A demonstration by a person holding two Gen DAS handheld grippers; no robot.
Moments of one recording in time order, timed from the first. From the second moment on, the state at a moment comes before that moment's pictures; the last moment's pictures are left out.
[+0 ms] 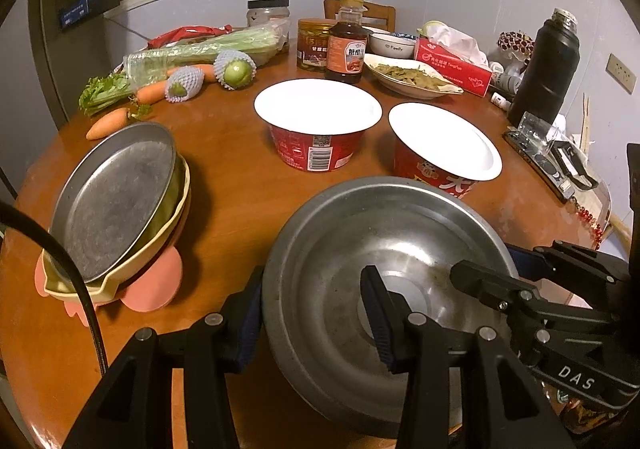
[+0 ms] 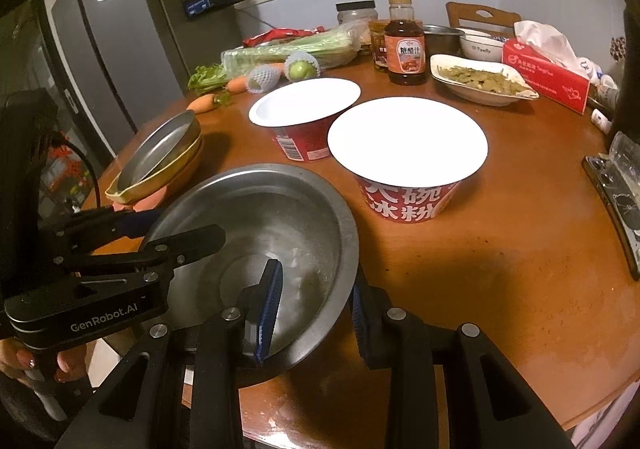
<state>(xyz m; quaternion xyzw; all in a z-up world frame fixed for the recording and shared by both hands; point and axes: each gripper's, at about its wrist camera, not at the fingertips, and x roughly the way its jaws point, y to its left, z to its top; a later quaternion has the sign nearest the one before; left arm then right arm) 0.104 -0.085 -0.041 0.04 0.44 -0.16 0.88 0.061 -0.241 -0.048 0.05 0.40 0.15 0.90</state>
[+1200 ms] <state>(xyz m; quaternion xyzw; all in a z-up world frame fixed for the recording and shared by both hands) 0.118 -0.065 0.015 0.01 0.39 -0.14 0.91 0.068 -0.229 0.014 0.04 0.34 0.17 0.92</state>
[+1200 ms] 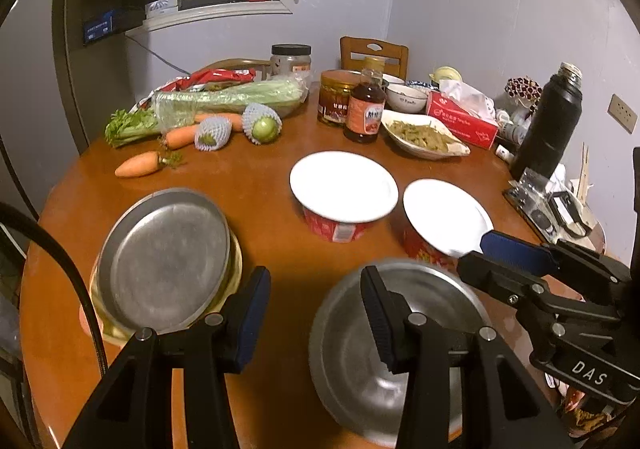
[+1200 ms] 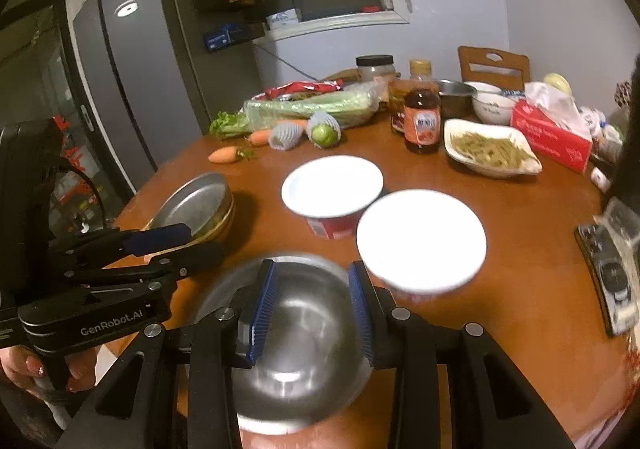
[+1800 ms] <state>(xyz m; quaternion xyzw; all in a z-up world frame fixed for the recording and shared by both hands) 0.229 -0.081 0.049 0.00 0.43 -0.12 0.90 0.178 -0.237 0.062 0.03 0.34 0.13 0.93</state>
